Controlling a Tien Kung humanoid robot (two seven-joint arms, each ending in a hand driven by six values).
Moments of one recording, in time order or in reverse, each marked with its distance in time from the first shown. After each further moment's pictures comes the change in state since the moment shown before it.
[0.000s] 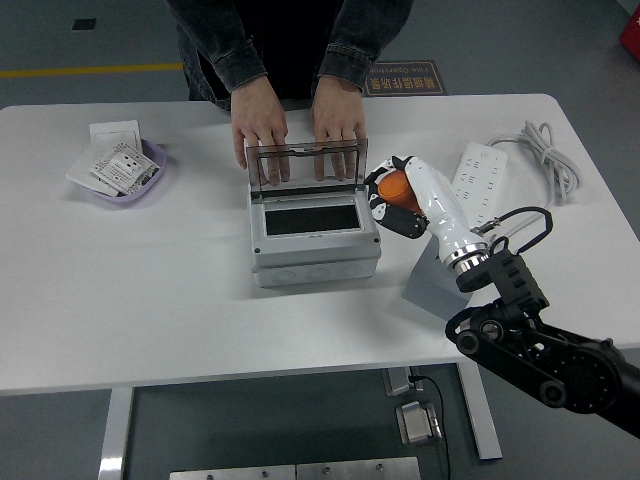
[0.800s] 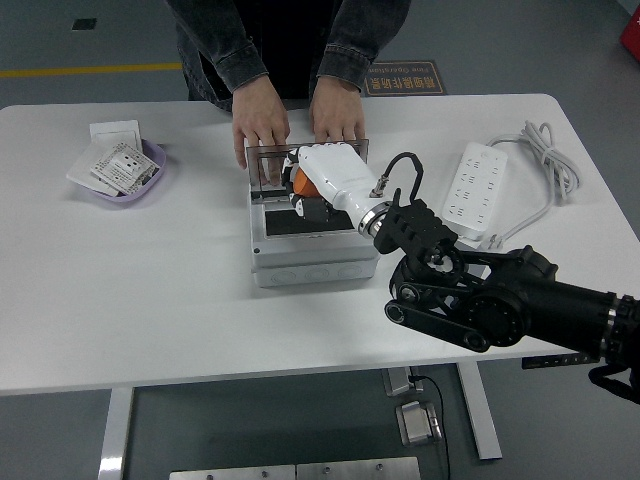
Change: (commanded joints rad) left arm 0.014 0.009 -0.174 0.000 0.197 -0.028 0.104; right arm 0.407 0.175 -0.439 -0.262 0.001 0.077 -0.083
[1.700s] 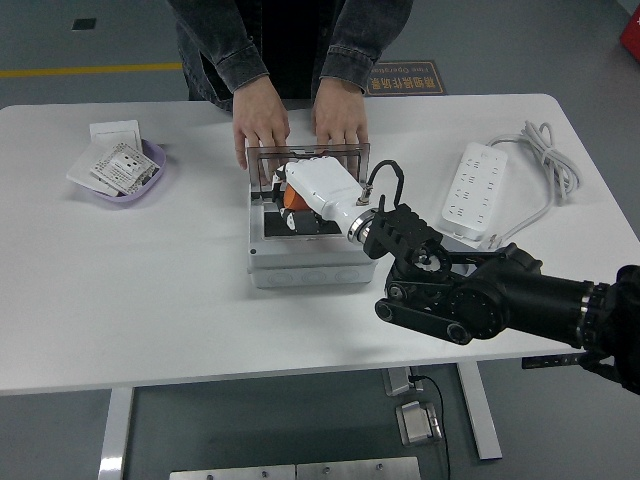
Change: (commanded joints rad) left arm -0.005 -0.006 -0.251 0.000 0.291 -0.059 0.182; right arm 0.055 0.059 -0.109 -0.134 0.145 -0.012 0.110
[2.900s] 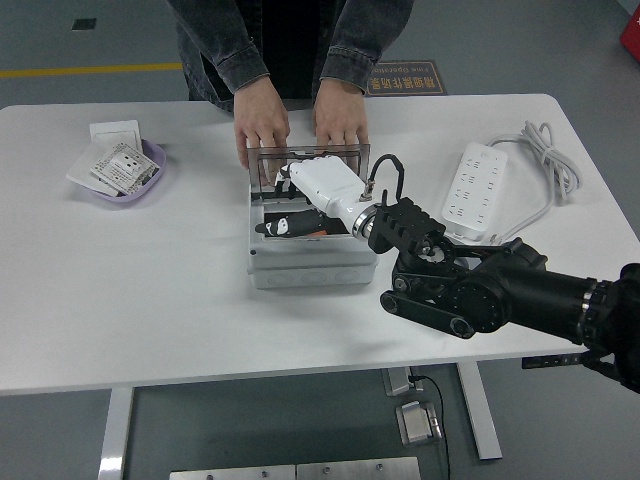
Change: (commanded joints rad) left arm -0.018 -0.001 0.170 0.000 -0.150 0.041 -0.094; right arm 0.000 -0.010 0.016 -0.023 -0.025 0.051 0.017
